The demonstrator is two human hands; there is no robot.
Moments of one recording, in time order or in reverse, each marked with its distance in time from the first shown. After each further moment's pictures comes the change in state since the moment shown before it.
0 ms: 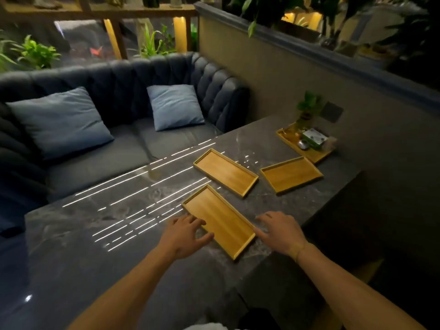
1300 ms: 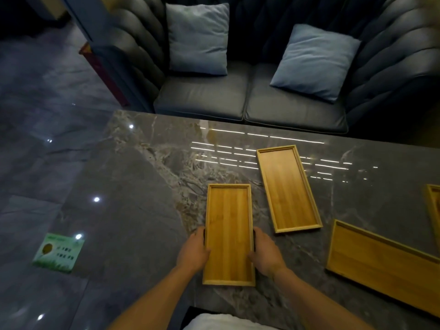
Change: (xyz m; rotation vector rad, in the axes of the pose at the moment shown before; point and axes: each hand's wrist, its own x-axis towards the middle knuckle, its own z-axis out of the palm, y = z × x) left_hand 0.102 0.079 0.117 -0.761 0.080 -1.109; right_hand 0.201 0.037 0.104 0.364 -0.749 -0.309
